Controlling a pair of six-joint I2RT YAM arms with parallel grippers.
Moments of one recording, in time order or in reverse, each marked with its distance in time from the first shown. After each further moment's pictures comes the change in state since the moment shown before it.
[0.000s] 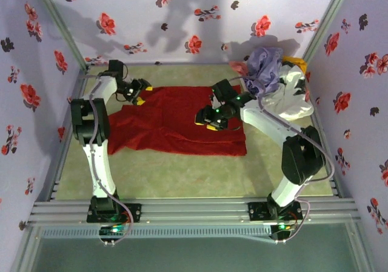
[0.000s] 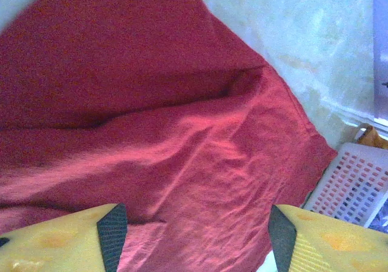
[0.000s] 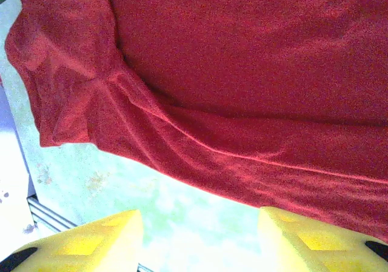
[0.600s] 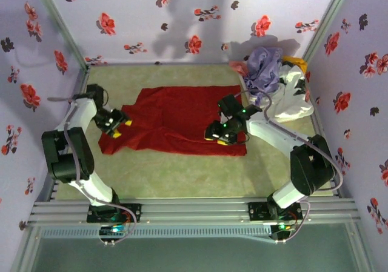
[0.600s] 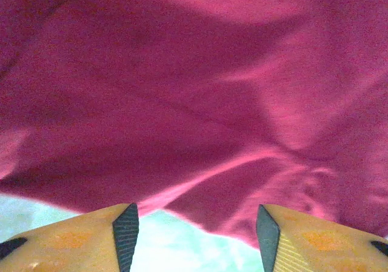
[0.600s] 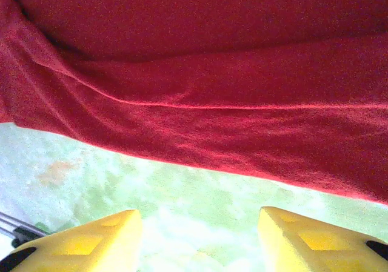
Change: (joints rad) left arm 0.145 -0.560 -0.624 -0.273 -0.275 0.227; right arm 0.000 -0.113 -0.240 -0.016 0.064 -0.007
